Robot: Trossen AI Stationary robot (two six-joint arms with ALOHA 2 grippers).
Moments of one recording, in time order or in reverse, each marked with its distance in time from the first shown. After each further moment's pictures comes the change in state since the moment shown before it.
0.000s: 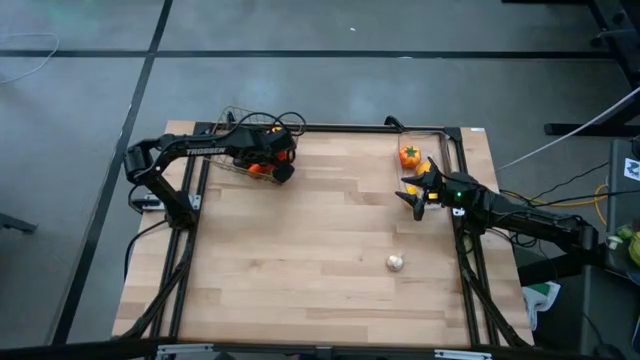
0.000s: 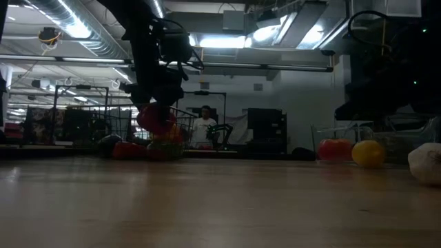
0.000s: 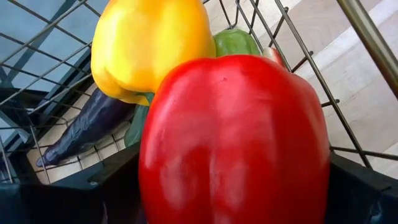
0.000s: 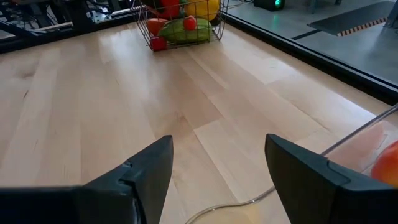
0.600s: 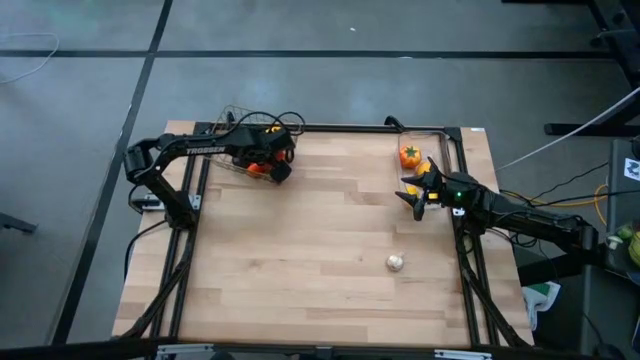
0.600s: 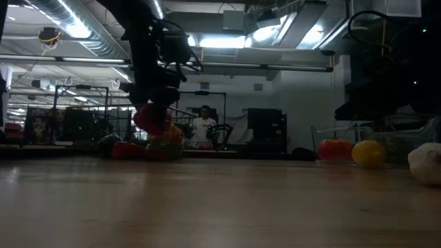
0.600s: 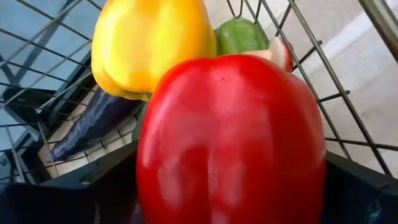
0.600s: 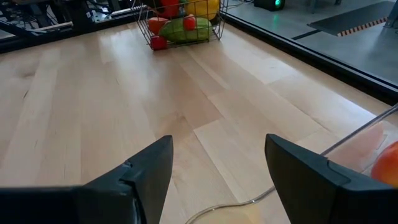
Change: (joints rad) left arm 0.013 0.000 0.001 -0.030 -0.019 0.040; right arm 0.000 0.000 0.000 -0.001 0.000 -0.001
